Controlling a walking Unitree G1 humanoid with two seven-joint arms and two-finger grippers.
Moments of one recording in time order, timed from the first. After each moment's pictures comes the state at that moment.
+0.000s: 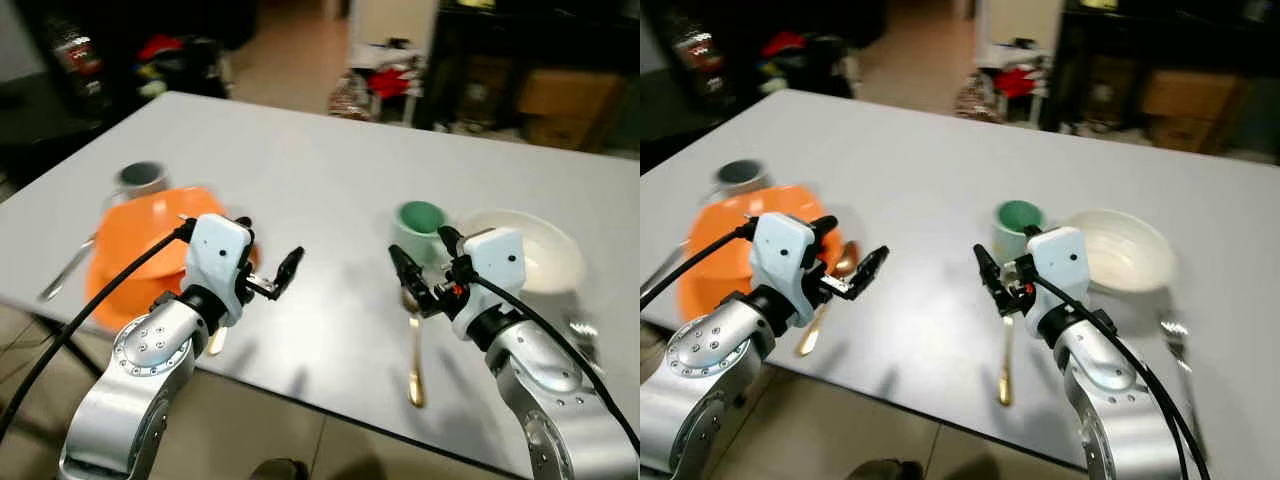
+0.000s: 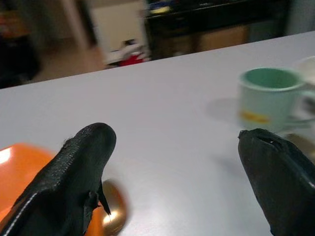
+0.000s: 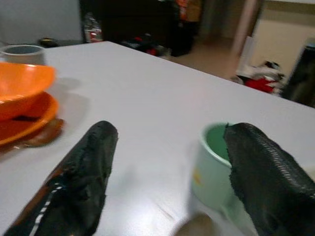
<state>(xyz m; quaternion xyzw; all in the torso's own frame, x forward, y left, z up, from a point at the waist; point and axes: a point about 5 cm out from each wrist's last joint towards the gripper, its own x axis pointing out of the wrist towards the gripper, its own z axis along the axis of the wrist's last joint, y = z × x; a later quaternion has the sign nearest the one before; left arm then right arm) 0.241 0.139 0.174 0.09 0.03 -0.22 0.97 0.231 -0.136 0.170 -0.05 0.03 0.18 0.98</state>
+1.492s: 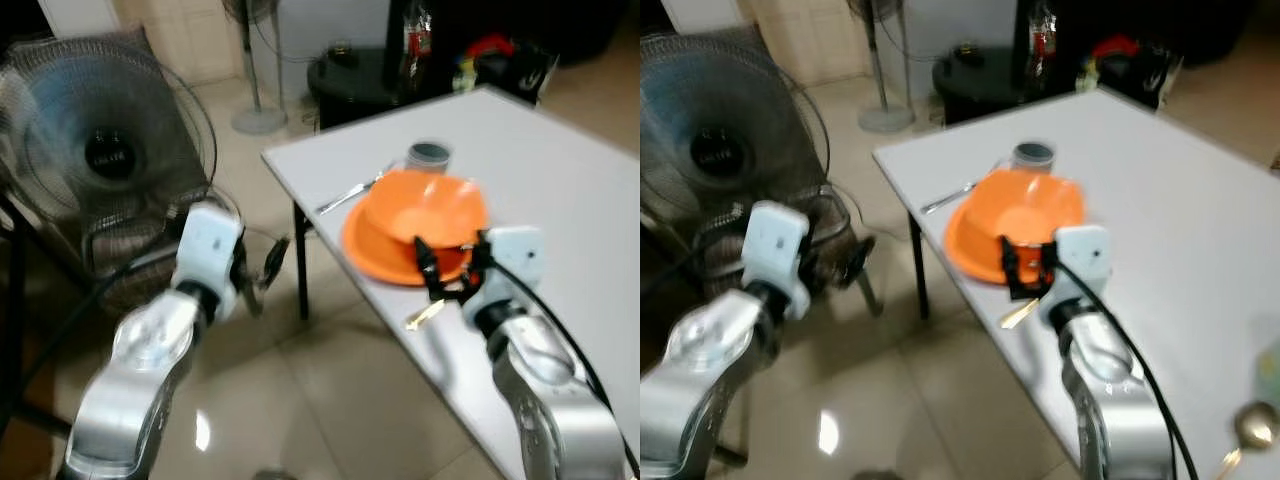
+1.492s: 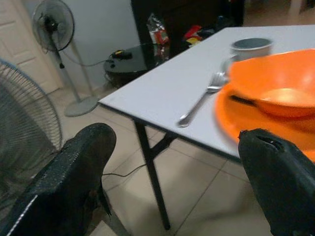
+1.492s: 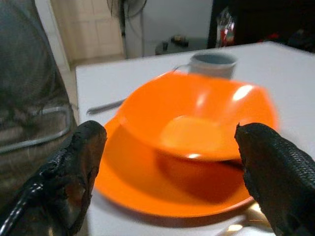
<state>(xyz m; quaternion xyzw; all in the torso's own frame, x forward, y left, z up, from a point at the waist) 0.253 0.148 0.177 0.10 0.03 -0.16 0.98 0.245 -0.146 0.157 0.00 0.06 0.07 1.00</state>
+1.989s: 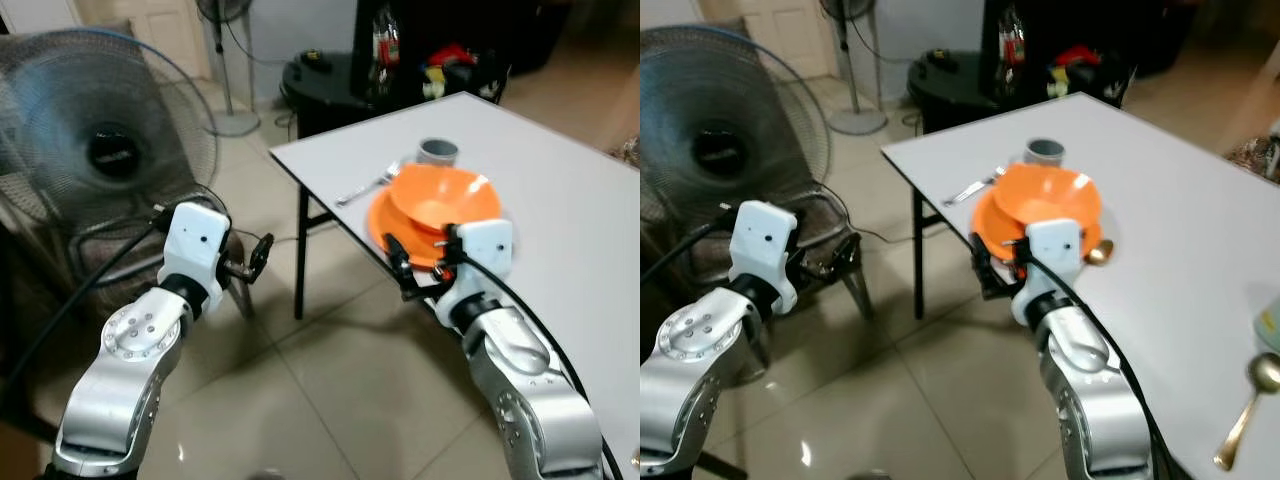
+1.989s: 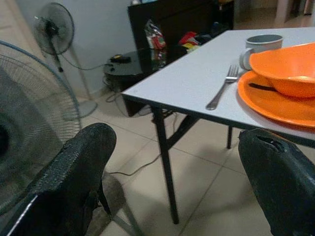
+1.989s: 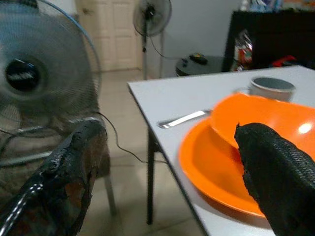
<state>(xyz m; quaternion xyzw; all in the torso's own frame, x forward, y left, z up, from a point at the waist) 0.255 0.158 0.173 0.11 0.04 -0.15 0.98 0.248 -0.127 0.163 0.00 0.04 0.12 0.99</state>
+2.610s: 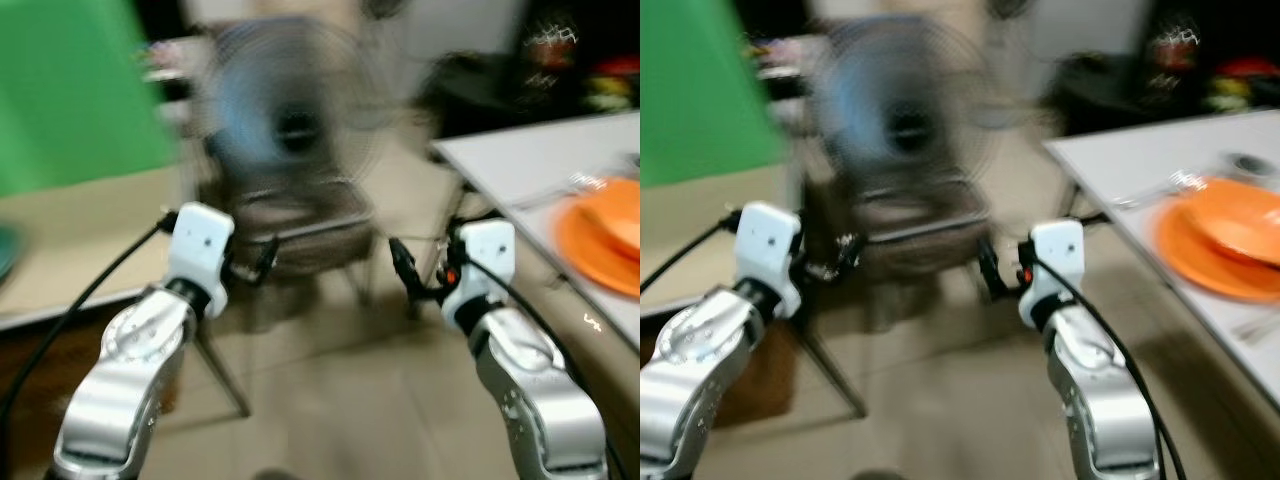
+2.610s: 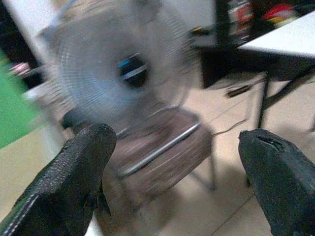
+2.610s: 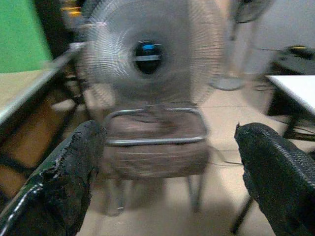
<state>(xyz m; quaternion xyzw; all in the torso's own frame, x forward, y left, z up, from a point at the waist) 0.250 0.158 0.171 0.11 0.05 -0.16 0.98 0.249 -0.130 0.152 0.00 0.06 0.13 0.99</state>
